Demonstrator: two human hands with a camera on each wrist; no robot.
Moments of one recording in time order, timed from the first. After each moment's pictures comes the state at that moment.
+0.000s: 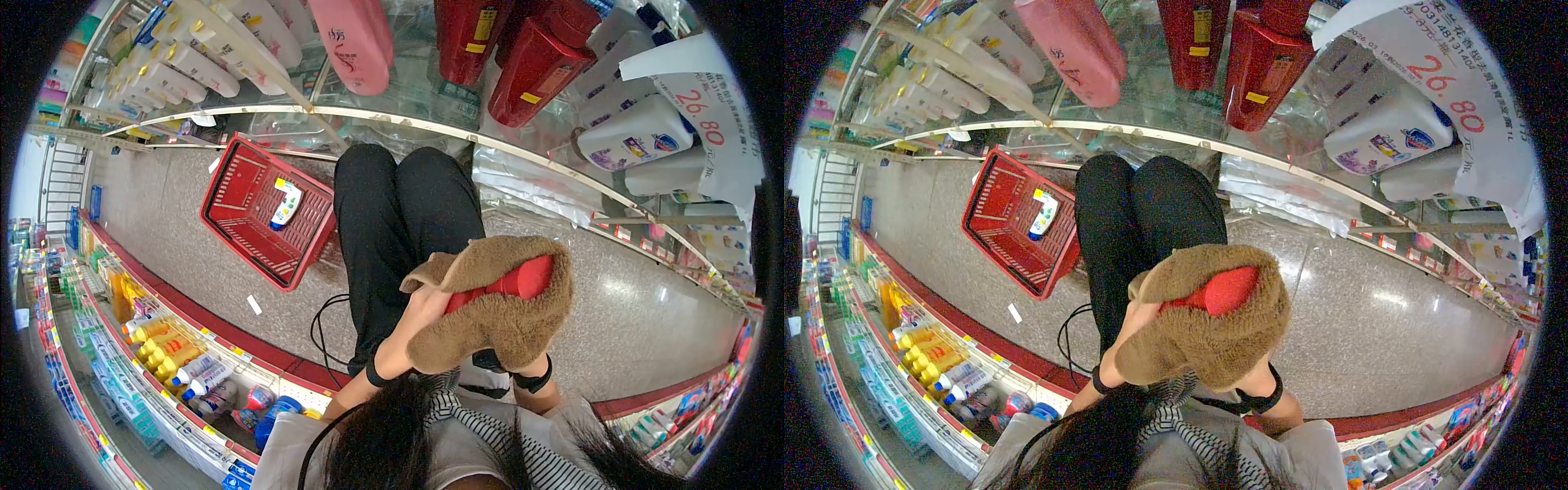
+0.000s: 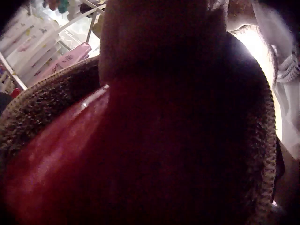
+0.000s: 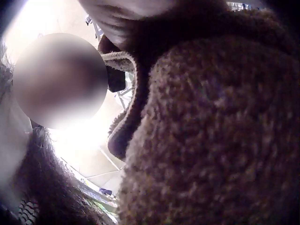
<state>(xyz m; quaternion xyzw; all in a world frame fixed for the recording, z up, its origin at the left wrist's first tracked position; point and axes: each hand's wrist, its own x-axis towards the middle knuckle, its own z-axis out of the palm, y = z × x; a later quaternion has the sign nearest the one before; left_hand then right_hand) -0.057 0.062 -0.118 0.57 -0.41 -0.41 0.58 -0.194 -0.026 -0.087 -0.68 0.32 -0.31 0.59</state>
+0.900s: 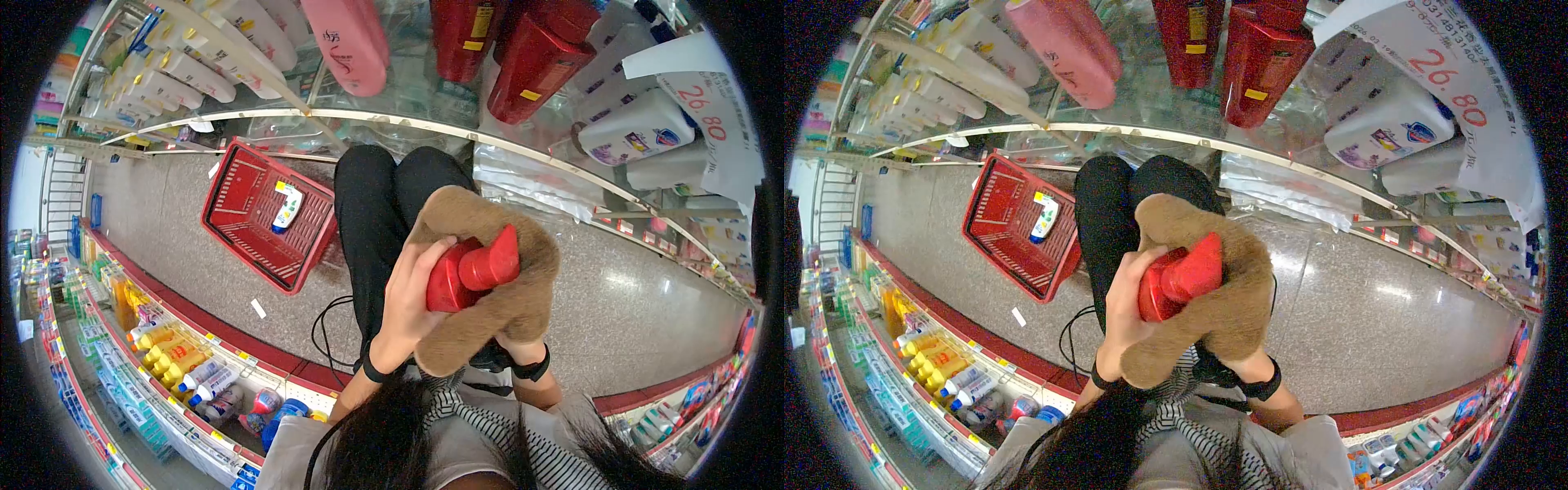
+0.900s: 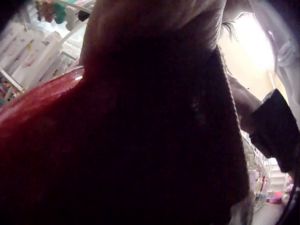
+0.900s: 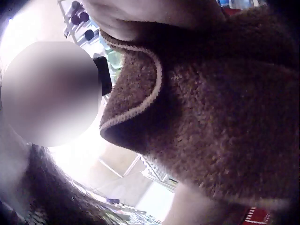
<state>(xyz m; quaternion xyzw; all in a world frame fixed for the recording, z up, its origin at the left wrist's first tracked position) -0.033 0.048 -0.103 0.68 -0.50 -0.18 0.51 -0.146 -0.035 -0.069 -0.59 0.30 -0.34 0.67</state>
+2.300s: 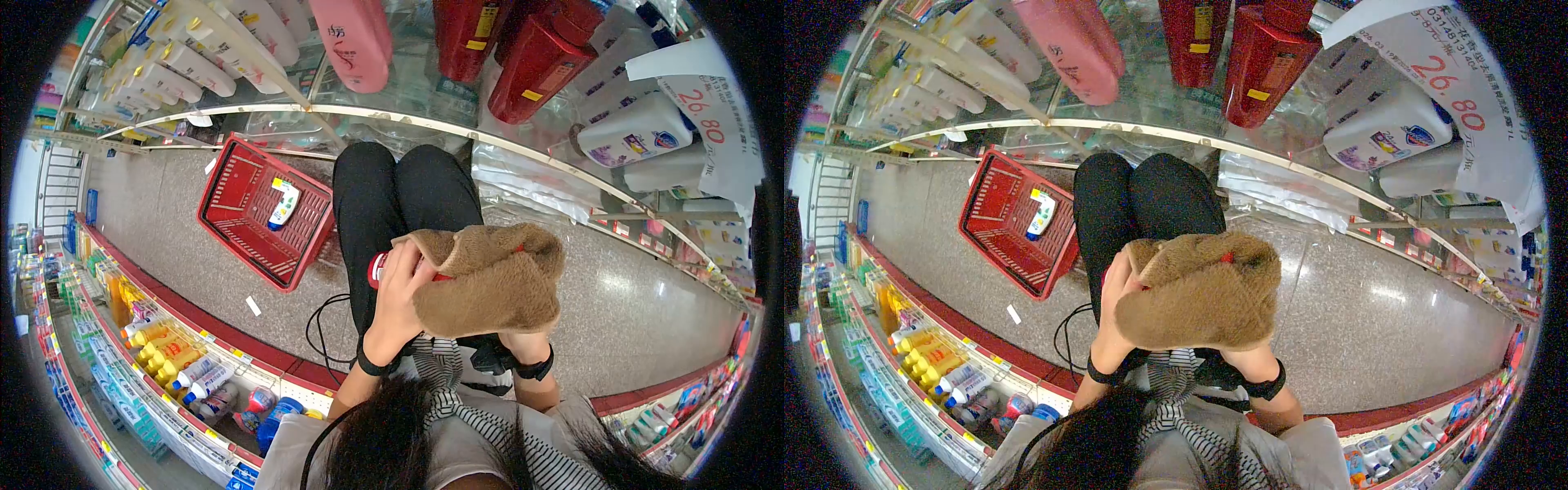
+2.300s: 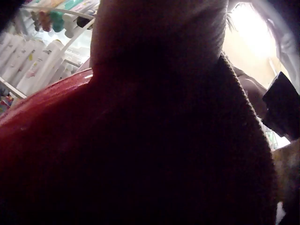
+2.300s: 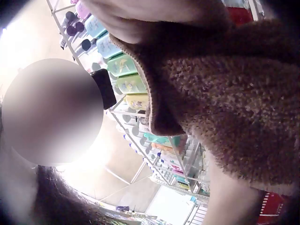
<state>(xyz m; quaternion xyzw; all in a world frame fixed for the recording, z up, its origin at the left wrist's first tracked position) -0.023 0.056 -0.116 0.69 -0.55 -0.11 0.45 -0.212 -0.013 -0.136 -0.55 0.37 -0.29 0.69</state>
